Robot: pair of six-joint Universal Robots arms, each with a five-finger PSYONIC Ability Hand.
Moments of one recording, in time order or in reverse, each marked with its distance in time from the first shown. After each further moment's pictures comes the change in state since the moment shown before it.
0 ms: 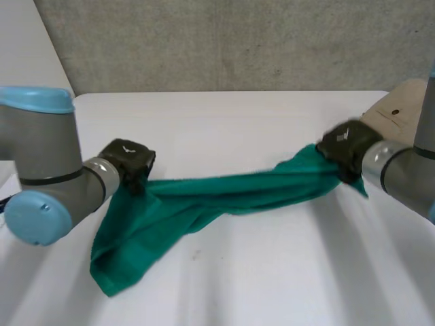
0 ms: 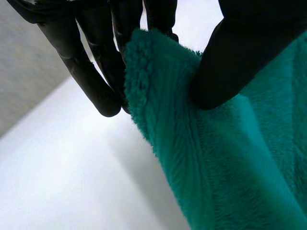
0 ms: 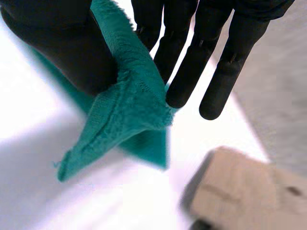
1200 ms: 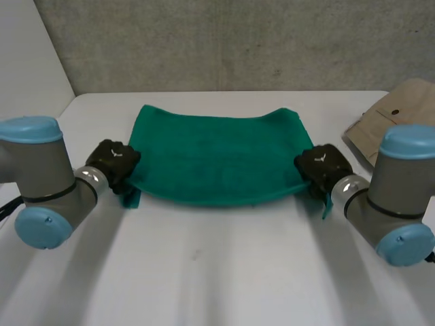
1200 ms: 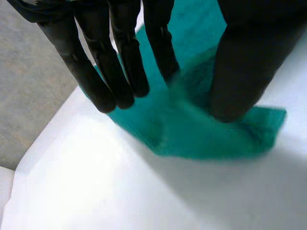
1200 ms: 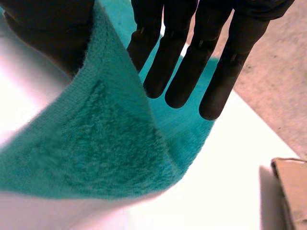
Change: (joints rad) left arm 0.121 -0.082 -0.120 0.304 0.062 0.210; right arm 0.015 0.184 0.206 -0.518 -0.061 0.248; left_hand -0.370 -0.396 -0.378 -0.394 -0.340; right_hand -0.001 0.000 0.006 0.006 0.022
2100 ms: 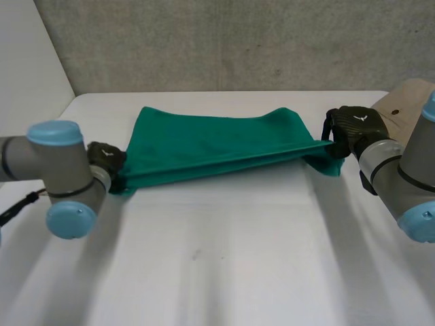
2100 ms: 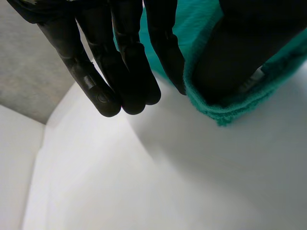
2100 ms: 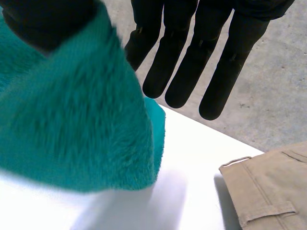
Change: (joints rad) left arm -0.013 -0.158 0.166 0.026 -0.226 -0.041; right arm -0.055 -0.145 -0.060 0.029 0.094 0.406; left_hand 0.376 0.394 0.373 0.389 0.354; right_hand 0.000 0.000 0.000 0.000 0.000
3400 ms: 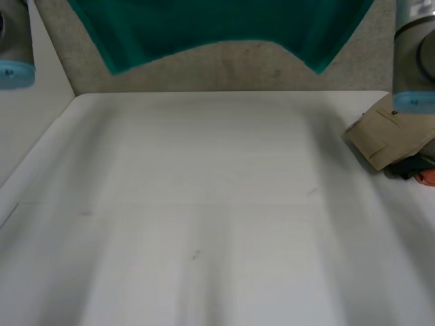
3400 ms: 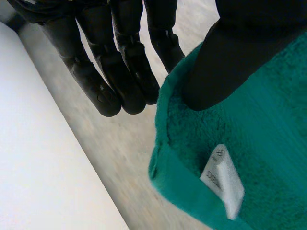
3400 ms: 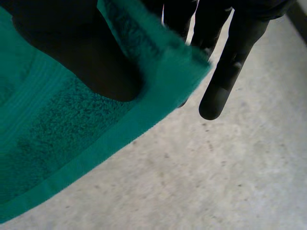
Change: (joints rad) left arm 0.050 0.174 0.679 0.214 0.076 -0.240; right arm 0.016 0.106 -0.610 -0.380 0.120 -0.465; left_hand 0.000 0.007 0.007 0.004 0.023; right_hand 0.000 0.000 0.000 0.000 0.028
